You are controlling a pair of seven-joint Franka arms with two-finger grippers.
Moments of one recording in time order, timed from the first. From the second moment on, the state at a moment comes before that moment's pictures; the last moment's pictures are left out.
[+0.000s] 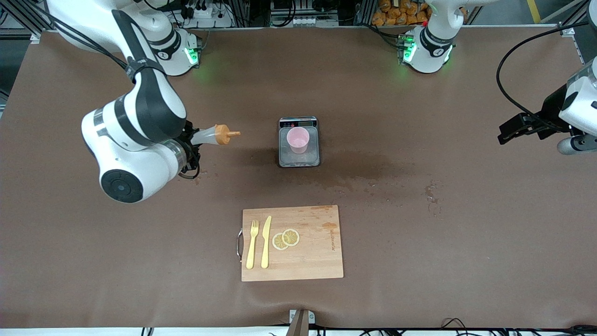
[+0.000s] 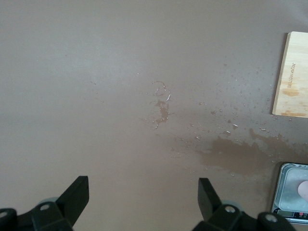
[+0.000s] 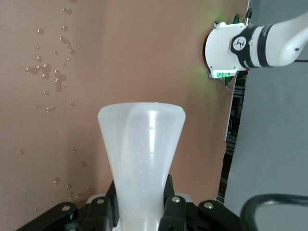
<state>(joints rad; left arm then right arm) 0.01 0.03 -0.08 -1.59 -0.01 1.64 -0.19 0.26 0.60 0.05 -1.16 0.24 1.11 1.79</state>
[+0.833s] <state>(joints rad) 0.01 0.03 -0.08 -1.60 -0.01 1.64 -0.19 -0.04 0.57 0.05 -1.19 0.31 1.02 1.30</state>
